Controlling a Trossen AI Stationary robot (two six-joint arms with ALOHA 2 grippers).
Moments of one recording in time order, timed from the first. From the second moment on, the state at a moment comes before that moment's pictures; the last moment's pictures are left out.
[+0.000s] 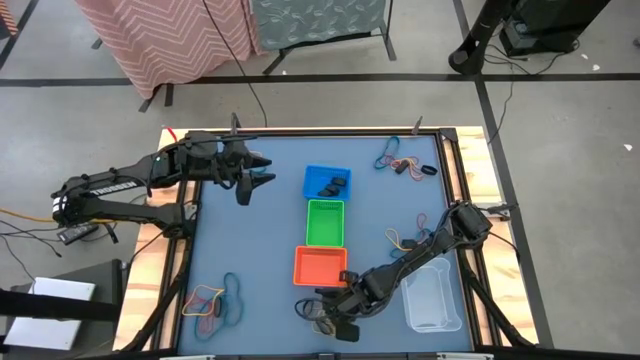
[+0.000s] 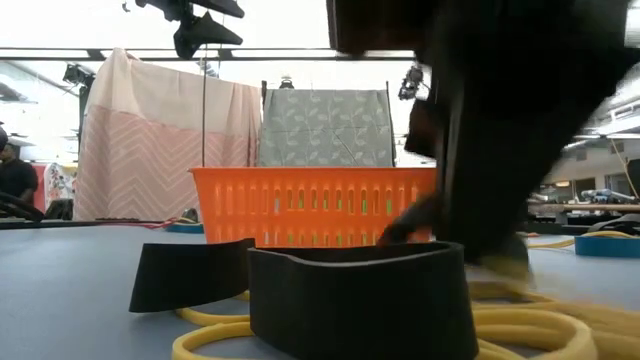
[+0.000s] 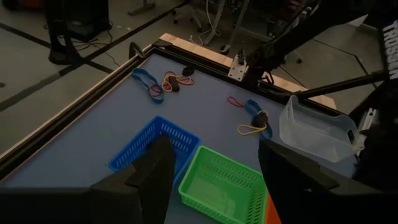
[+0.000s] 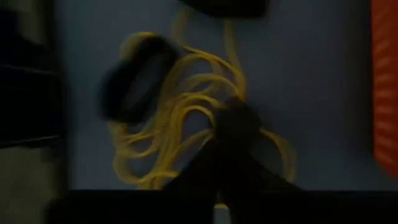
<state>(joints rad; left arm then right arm) 0.25 0.89 0.94 -0.39 0.04 -0.26 0.54 2.11 1.51 -0.53 -0.03 0.68</state>
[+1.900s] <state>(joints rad) 0.25 1.11 0.94 -0.26 0.01 -0.32 0.43 1.67 1.46 -0.79 0.00 0.45</state>
